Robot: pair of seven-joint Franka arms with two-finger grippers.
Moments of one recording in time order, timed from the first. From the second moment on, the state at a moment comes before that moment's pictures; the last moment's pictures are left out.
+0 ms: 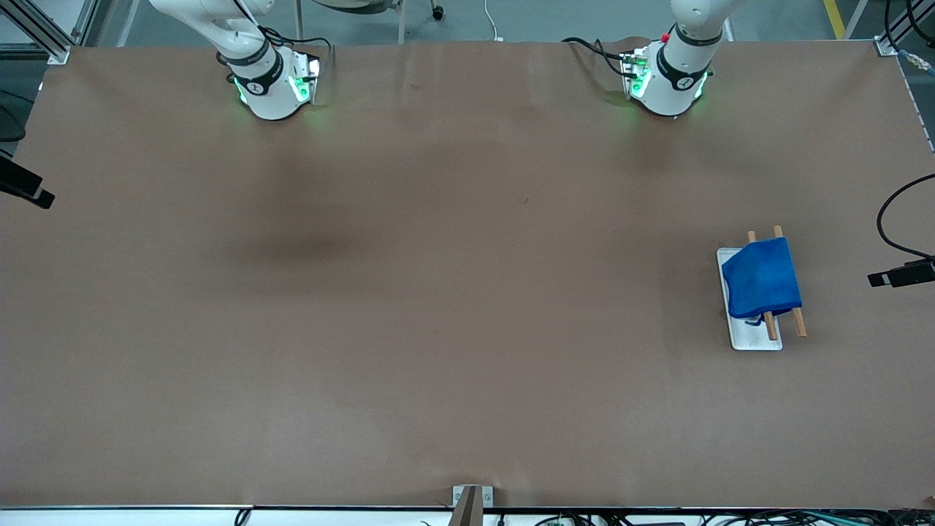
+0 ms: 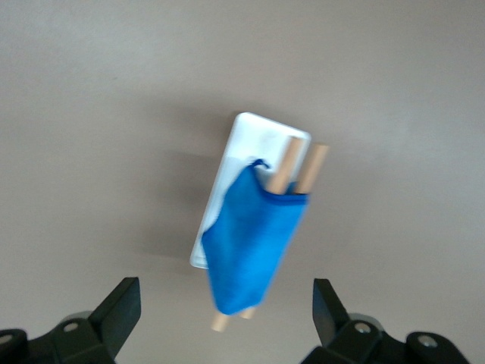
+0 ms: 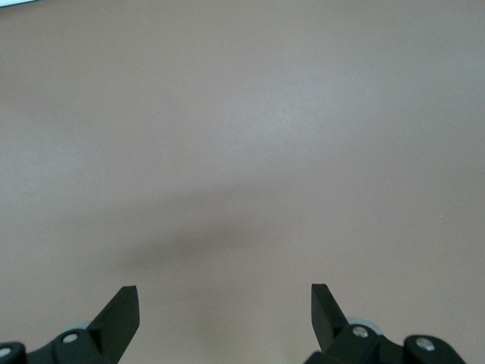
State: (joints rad) left arm 0.64 0.42 -0.38 -1.41 -0.06 1.67 -0.01; right arm -0.02 0.05 -0.12 -1.44 0.01 1.50 0.03
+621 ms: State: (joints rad) left arm 0.63 0.27 -0.59 -1.41 -0.06 1.62 -0.15; right arm -0.04 0.05 -0.13 -1.44 0.01 1.50 0.03
